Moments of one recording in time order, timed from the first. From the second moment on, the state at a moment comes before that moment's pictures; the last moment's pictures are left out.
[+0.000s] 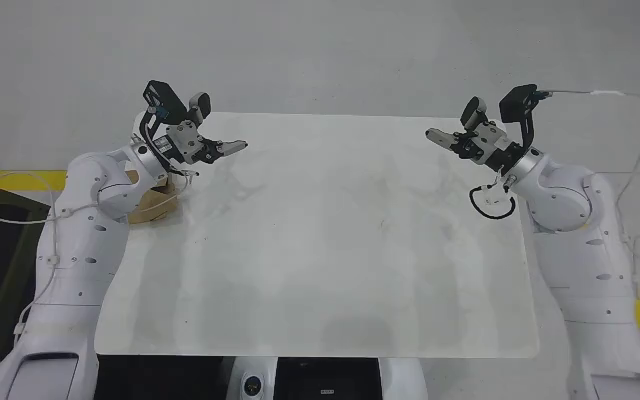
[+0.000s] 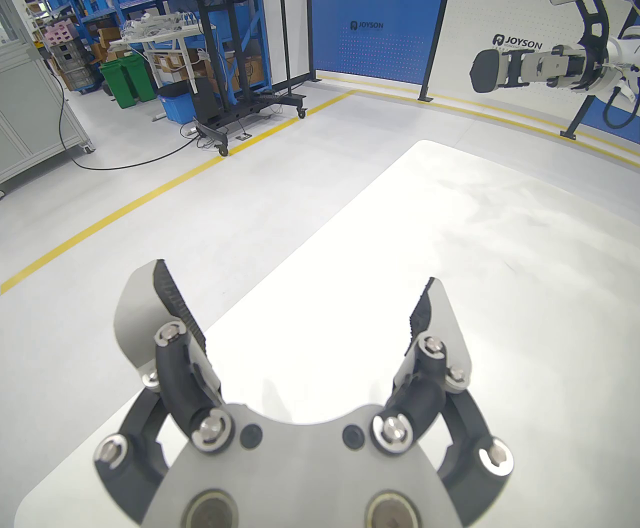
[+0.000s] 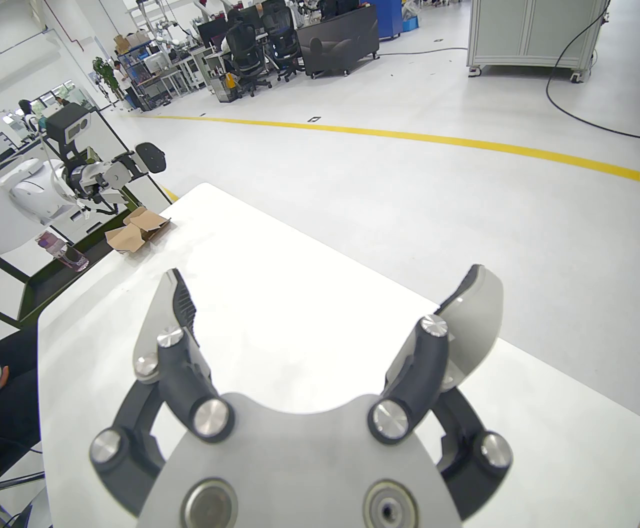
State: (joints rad) left arm 0.86 -0.99 -1.36 -1.30 1.05 -0.86 -0.07; right arm -0.90 -1.06 1.41 -1.39 -0.62 -0.69 0.41
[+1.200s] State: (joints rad) left arm 0.87 -0.97 -1.48 -1.22 0.21 -0.69 -0.60; right arm -0.90 -1.06 1.41 -1.39 -0.62 -0.69 0.41
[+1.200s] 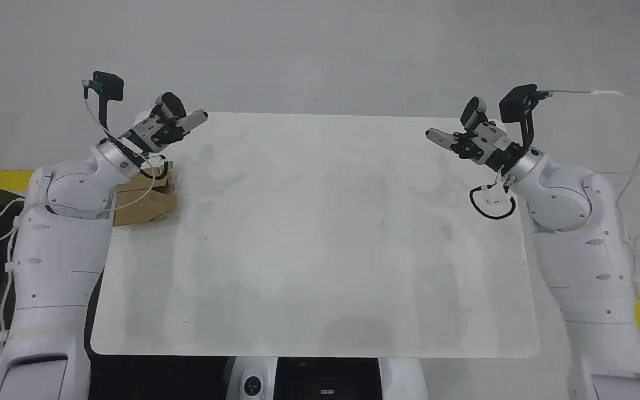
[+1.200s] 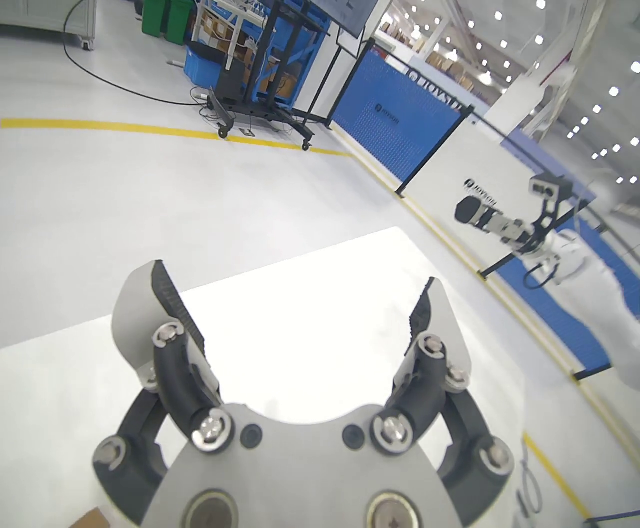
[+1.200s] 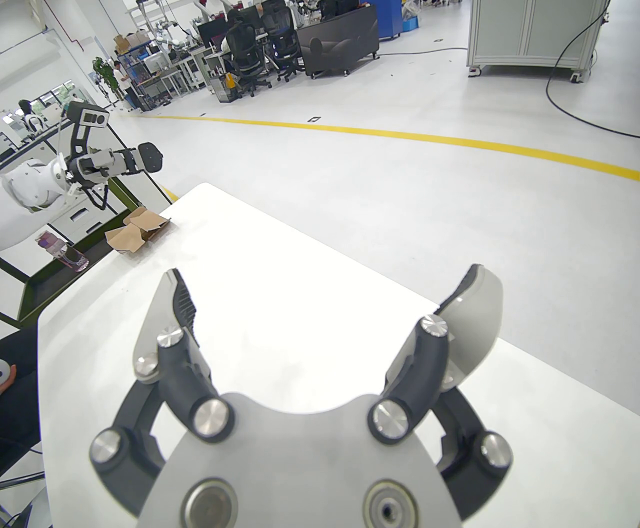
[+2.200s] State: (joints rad) left arm 0.91 -0.91 -1.79 -0.86 -0.35 -0.38 -0.68; right arm -0.90 -1.06 1.41 -1.39 -0.62 -0.69 0.41
